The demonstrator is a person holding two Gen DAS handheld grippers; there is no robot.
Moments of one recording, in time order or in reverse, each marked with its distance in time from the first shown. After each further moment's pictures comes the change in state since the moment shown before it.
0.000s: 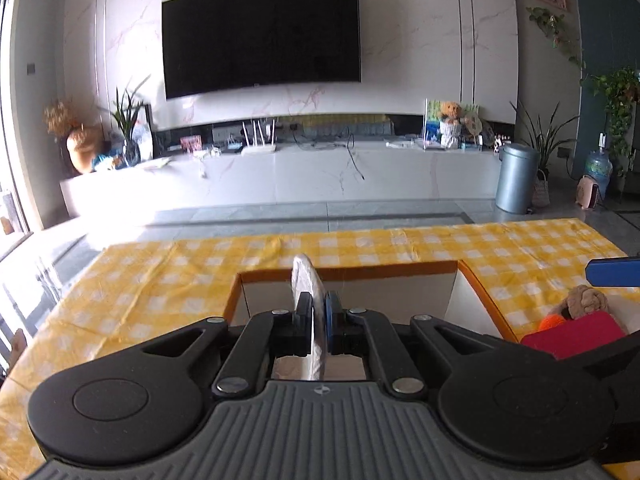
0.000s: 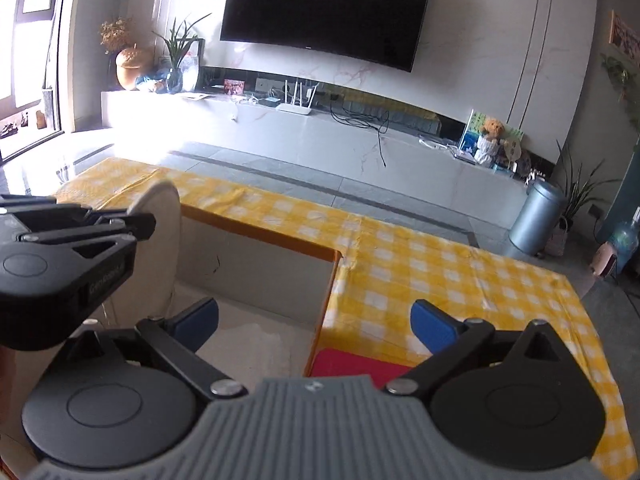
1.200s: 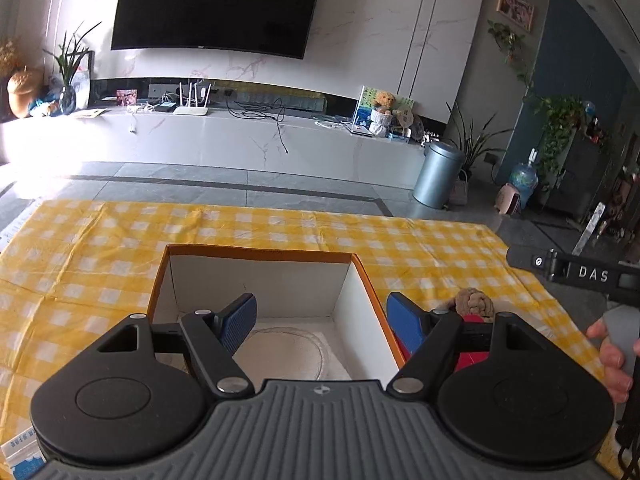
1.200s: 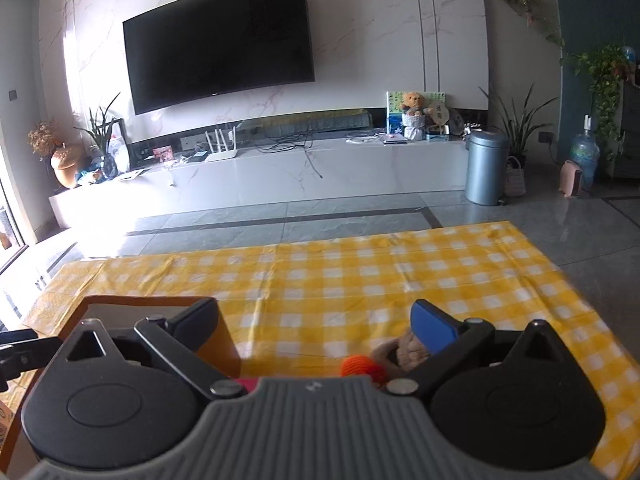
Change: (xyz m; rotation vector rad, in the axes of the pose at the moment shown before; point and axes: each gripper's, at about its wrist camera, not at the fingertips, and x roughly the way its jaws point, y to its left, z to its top) left arm -0.049 0.004 0.020 -0.078 0.061 -0.266; right arm -0.053 -0.121 -0.007 0.336 -0.087 -0.081
